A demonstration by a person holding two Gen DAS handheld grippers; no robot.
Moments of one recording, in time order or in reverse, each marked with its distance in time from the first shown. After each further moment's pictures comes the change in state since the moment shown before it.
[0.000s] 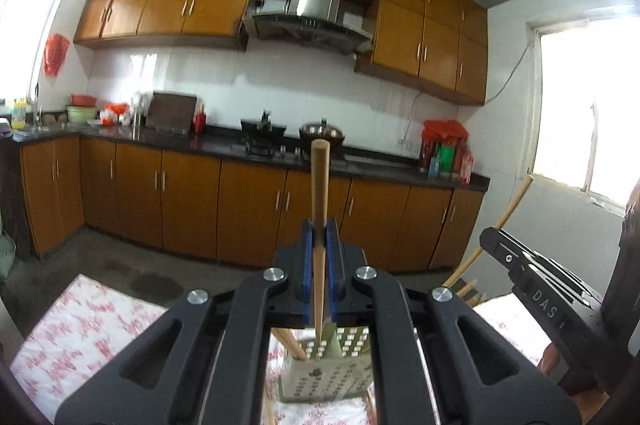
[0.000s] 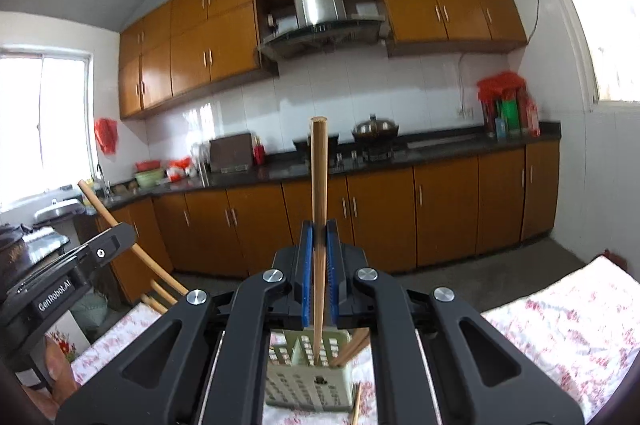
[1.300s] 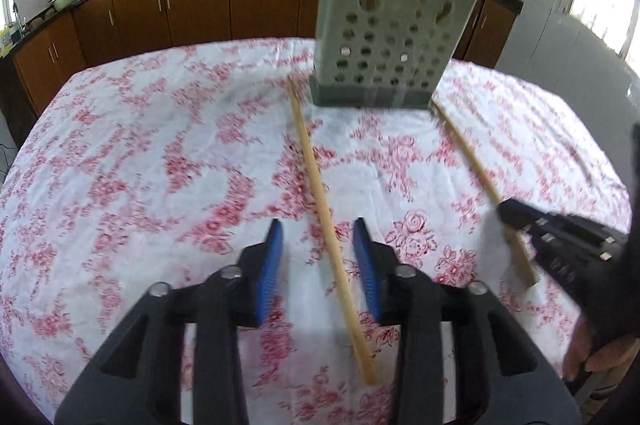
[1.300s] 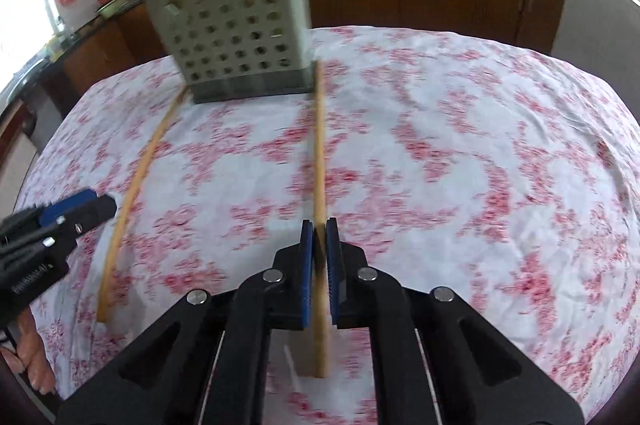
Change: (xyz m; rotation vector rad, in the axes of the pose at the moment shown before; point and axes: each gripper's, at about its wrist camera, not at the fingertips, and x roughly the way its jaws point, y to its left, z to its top) left arm 0.003 0.037 -0.229 0.067 0.710 0.086; right arm 0.006 -0.026 -0.210 0.005 0.727 -0.096
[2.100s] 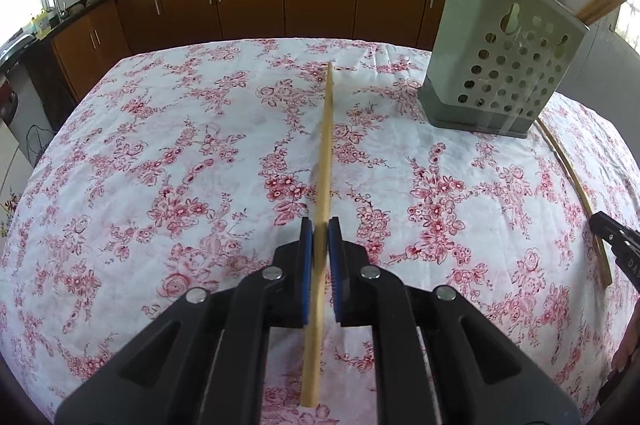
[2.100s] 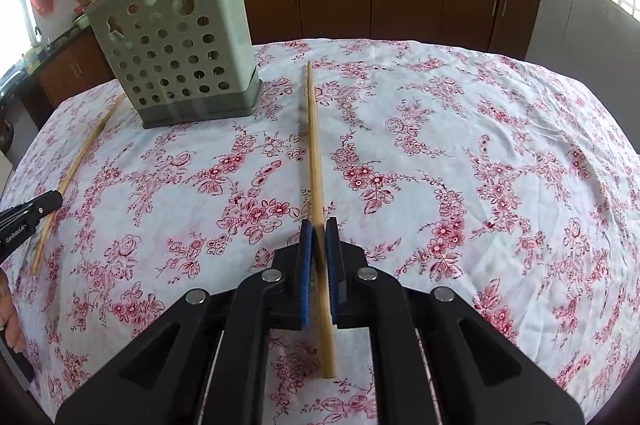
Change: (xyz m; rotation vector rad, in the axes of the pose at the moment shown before) left arm 0.020 0.068 0.023 -0.091 -0.013 0.139; right arm 0.008 -0.023 0.013 0.014 -0.037 -0.089
